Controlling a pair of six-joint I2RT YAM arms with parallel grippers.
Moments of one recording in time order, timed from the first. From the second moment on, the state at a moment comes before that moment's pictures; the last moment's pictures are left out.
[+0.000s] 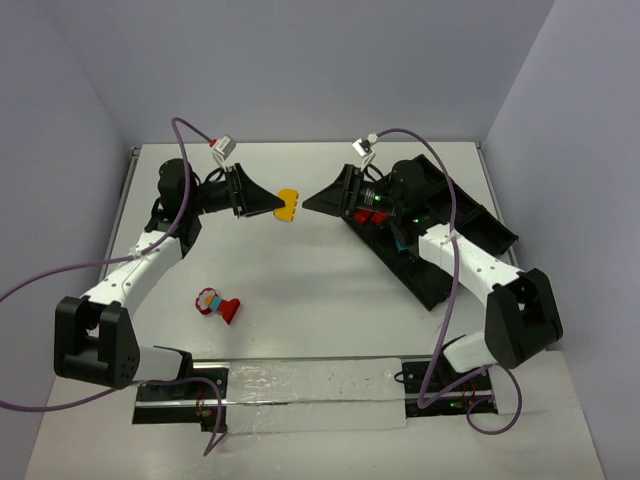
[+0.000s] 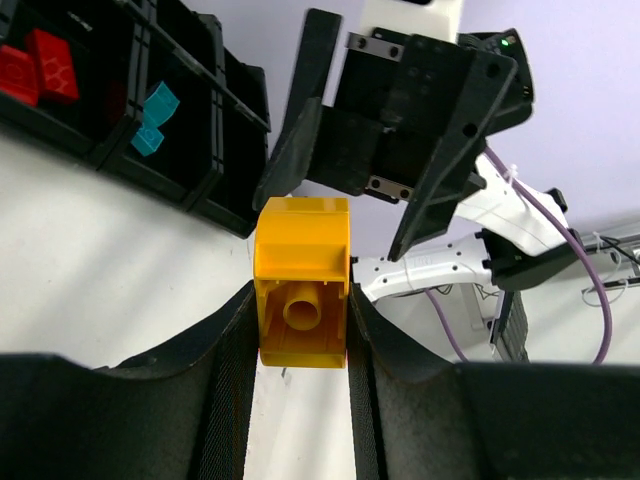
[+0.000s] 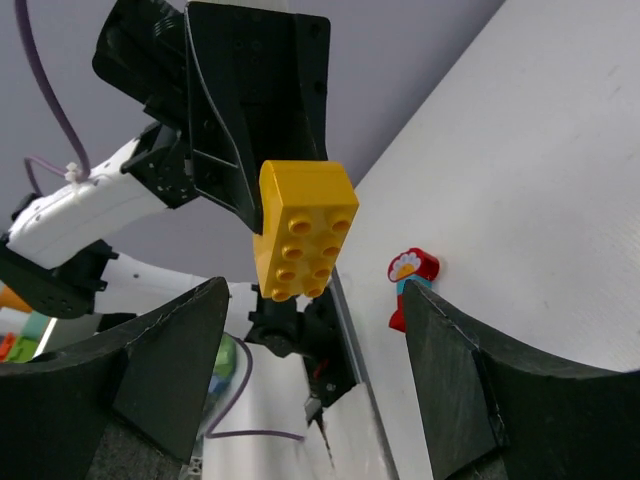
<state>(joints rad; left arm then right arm) -0.25 1.35 0.95 0.35 1.03 -1.01 0.44 1.41 0.98 0.46 -0.82 0.90</state>
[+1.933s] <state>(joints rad) -0.08 1.27 0.94 0.38 1.12 -1.04 0.44 1.53 0.97 0.51 -0.86 0.97</state>
